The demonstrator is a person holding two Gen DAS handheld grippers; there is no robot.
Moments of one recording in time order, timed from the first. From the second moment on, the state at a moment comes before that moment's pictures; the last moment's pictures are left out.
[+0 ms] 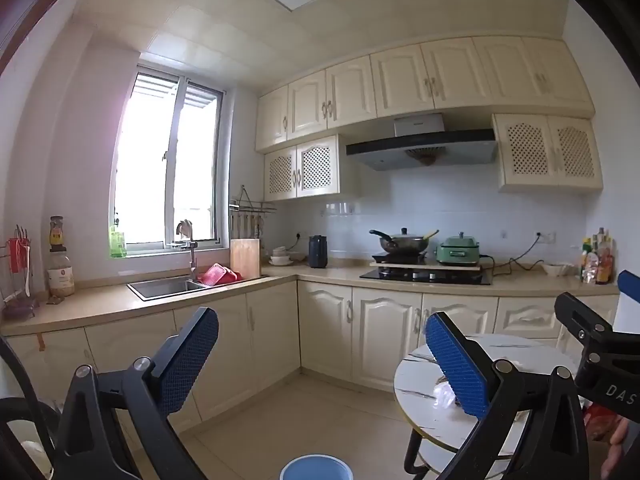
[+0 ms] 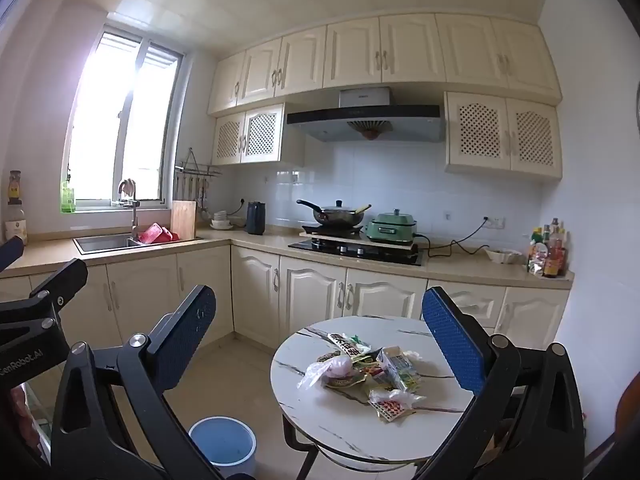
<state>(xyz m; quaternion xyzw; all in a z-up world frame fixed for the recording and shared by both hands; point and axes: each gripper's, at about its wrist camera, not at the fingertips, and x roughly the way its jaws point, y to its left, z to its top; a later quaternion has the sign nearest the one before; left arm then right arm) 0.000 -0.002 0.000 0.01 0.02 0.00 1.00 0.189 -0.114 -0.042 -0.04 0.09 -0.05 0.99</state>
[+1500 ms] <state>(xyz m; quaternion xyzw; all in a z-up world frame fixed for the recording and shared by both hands) -0.007 -0.001 -0.003 0.00 0.02 0.00 1.00 0.185 -0.117 -0.049 -0.02 0.08 -0.02 1.00</state>
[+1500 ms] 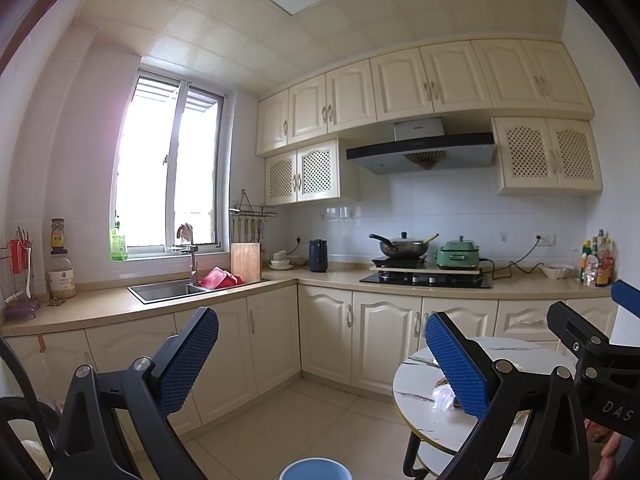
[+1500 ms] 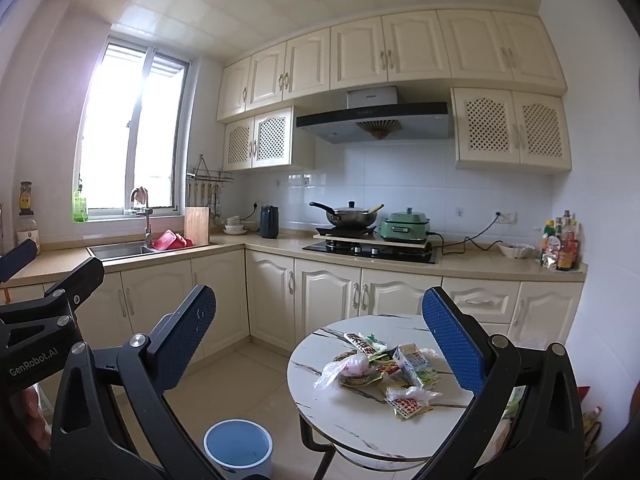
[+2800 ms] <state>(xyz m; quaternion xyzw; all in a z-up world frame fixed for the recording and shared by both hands) -0.013 0.003 -0.005 0.01 0.01 -0.01 1.00 0.183 -0.118 -0.050 -0.02 0.07 -0.02 1.00</state>
